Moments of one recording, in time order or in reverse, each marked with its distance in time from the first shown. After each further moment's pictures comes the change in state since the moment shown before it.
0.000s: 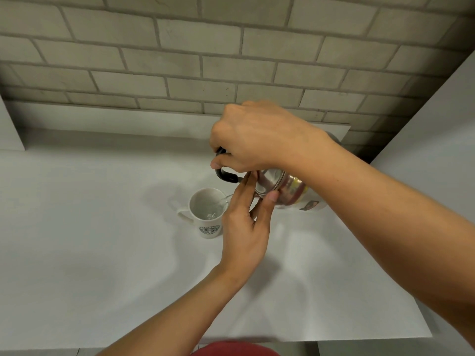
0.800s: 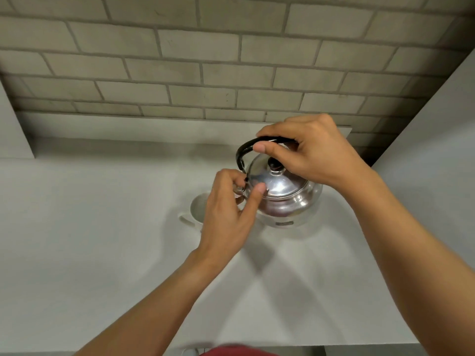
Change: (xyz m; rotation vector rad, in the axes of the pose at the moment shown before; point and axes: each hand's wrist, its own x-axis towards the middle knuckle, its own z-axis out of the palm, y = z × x) left_hand 0.028 0.008 -0.031 0.349 -0.038 0.068; right_hand -0.072 0.051 0.050 0.414 0.584 0.128
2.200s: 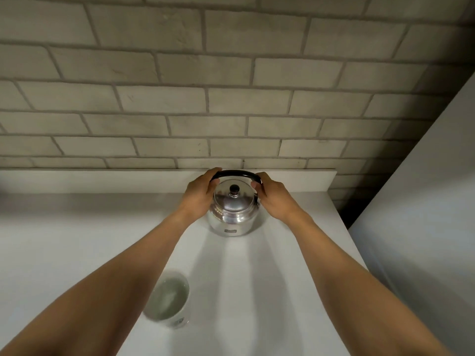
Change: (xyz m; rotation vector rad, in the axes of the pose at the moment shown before) left_hand 0.224 -0.122 0.072 0.255 -0.372 -0.204; right_hand 0.011 0.220 0.152 0.313 -0.213 0.711
